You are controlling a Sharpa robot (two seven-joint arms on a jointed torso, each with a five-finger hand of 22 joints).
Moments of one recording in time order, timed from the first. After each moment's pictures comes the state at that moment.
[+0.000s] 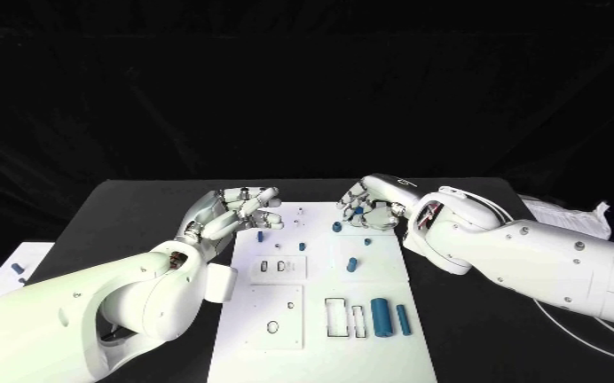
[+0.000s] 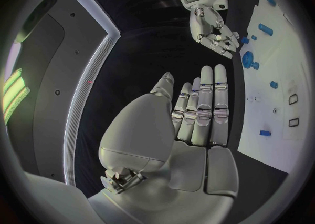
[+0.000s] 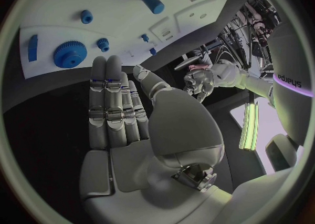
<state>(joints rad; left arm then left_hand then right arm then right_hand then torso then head) 1.12 -0.93 -0.01 1.79 -0.02 -0.44 0.46 1.43 0.06 -0.01 0.16 0.15 0.93 0.22 0.13 0.07 1.05 0.16 0.13 0.07 1.19 0.09 0.24 0.23 0.17 1.01 0.19 0.45 0.21 1.16 -0.83 0.03 1.49 -1.46 -0.33 0.03 1.28 -0.04 0.26 -0.18 0.23 1.05 0.16 0.07 0.07 1.22 0.09 0.07 0.06 1.46 0.01 0.26 0.17 0.18 1.18 0.09 0.52 0.20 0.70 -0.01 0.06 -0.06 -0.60</state>
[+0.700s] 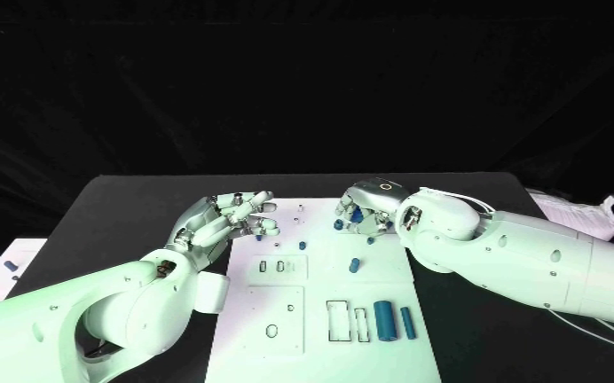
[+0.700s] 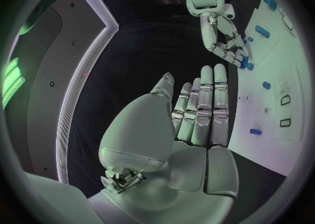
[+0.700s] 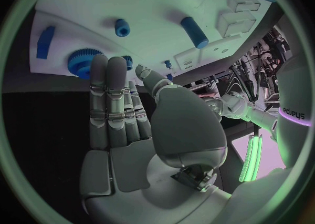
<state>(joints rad) 1.13 -0.95 -0.01 1.83 0.02 -0.42 0.45 1.43 0.06 -0.01 0.15 0.15 0.93 0.22 0.13 0.07 1.05 0.16 0.13 0.07 1.20 0.09 0.24 0.23 0.17 1.01 0.19 0.46 0.21 1.17 -0.81 0.03 1.48 -1.73 -0.24 -0.12 1.29 -0.08 0.34 -0.10 0.21 1.05 0.15 0.07 0.07 1.18 0.08 0.06 0.06 1.47 0.00 0.65 0.45 0.18 1.21 0.08 0.78 0.38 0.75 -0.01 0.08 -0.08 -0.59</state>
